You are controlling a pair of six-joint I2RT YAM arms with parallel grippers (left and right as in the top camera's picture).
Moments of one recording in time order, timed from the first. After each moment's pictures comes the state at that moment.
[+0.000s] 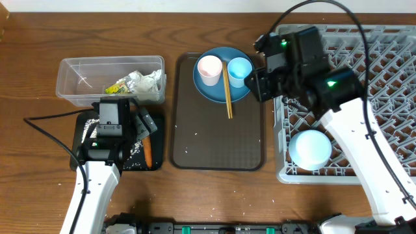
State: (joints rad) left arm -0.03 1.12 0.77 -0.67 -0.09 -0.56; right arm 0.42 1.53 1.55 -0.91 -0.25 0.14
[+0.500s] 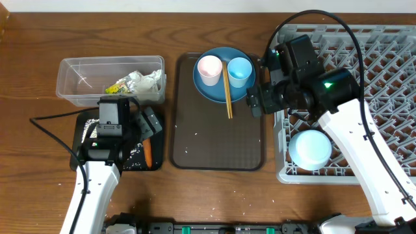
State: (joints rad) left arm -0.03 1.12 0.77 -0.65 0.05 -0.56; right arm 0.42 1.53 1.55 -1.10 -0.13 0.16
